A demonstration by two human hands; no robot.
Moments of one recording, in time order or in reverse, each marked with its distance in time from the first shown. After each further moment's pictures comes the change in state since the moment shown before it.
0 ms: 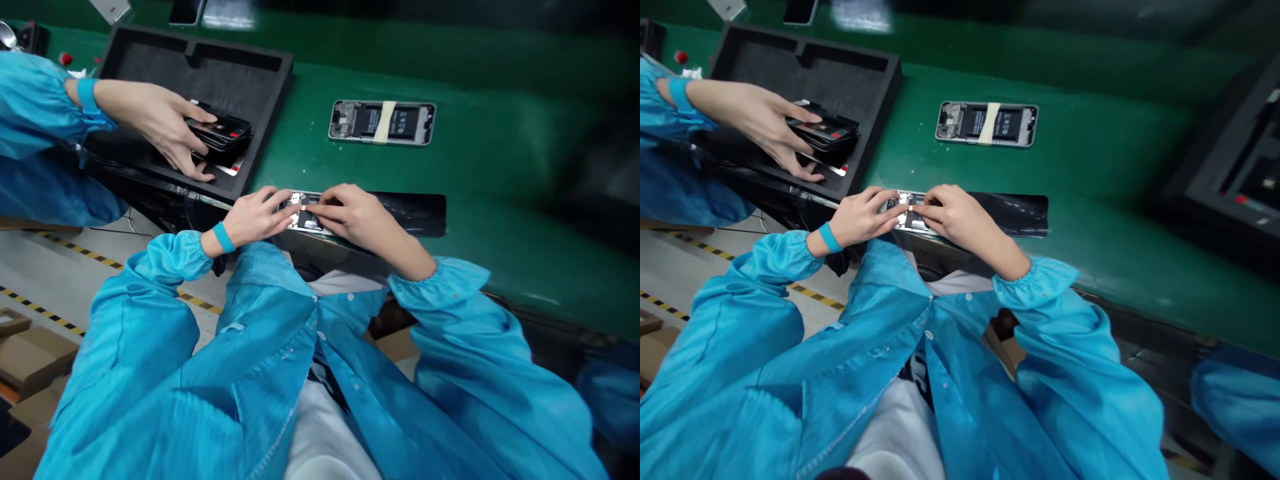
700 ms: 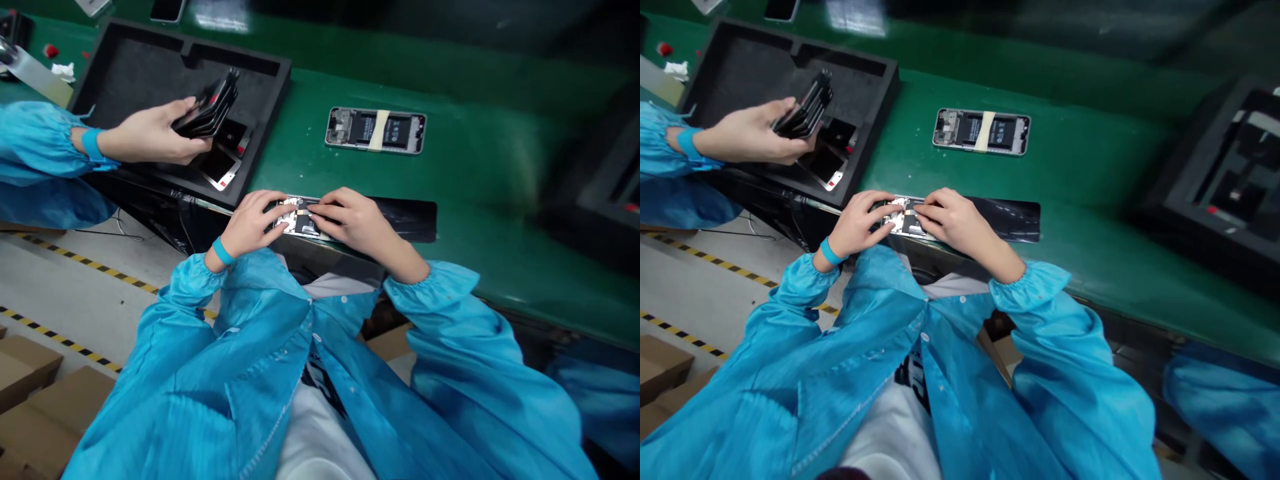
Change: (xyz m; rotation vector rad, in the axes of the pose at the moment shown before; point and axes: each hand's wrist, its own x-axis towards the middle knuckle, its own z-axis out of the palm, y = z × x) left_hand -0.003 0.009 0.012 -0.465 0.159 -0.228; right_hand -0.003 0.001 0.004 0.097 -0.021 0.206
